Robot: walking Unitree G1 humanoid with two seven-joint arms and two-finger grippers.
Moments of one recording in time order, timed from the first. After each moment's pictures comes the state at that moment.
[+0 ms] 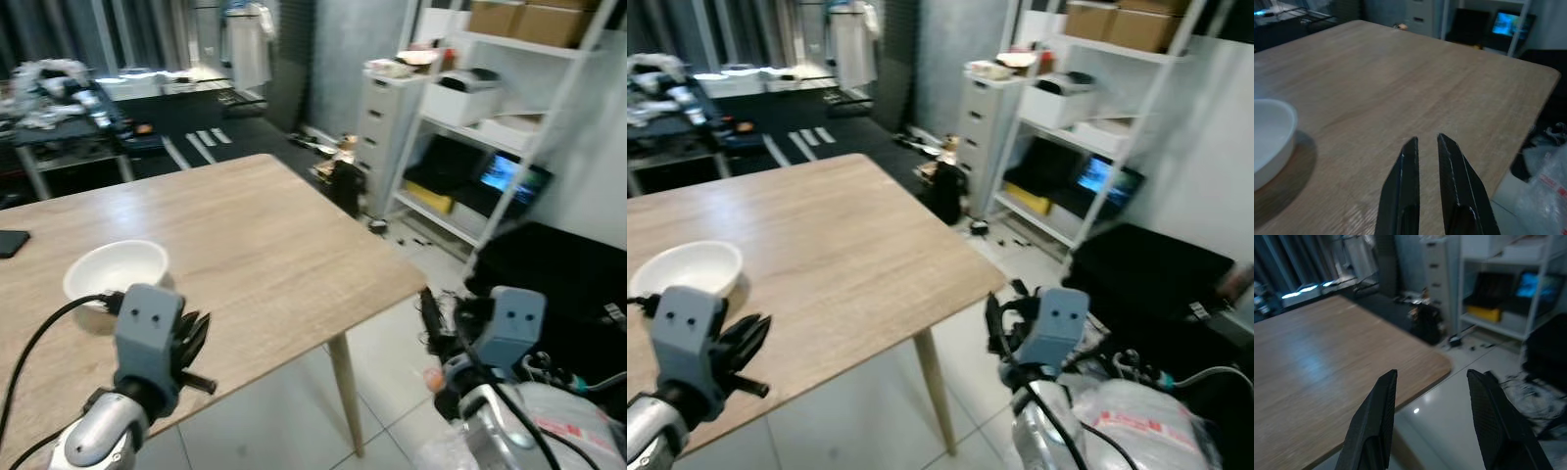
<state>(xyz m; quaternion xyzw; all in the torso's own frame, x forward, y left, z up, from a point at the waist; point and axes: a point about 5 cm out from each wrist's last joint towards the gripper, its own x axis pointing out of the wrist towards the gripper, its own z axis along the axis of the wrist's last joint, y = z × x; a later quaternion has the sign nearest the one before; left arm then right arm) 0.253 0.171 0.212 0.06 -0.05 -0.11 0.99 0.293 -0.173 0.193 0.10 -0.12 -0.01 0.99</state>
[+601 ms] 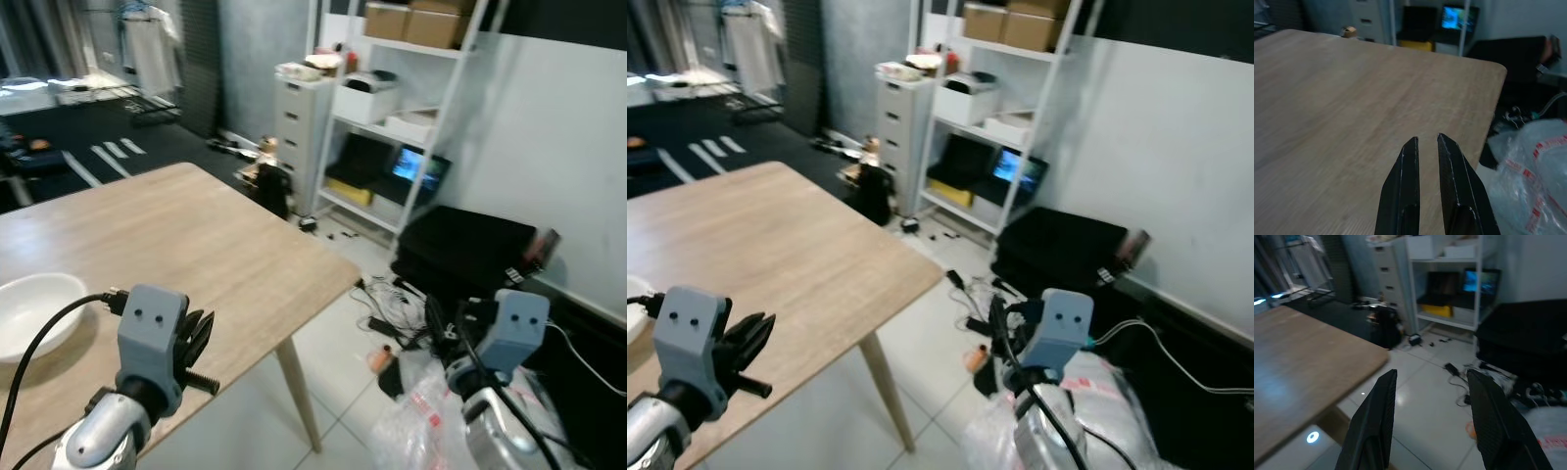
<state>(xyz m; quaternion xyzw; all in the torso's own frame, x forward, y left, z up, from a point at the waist) 0.253 0.174 0.209 0.06 -0.05 -0.10 0.99 0.293 -0.167 0.192 0.10 -0.12 0.00 0.99</state>
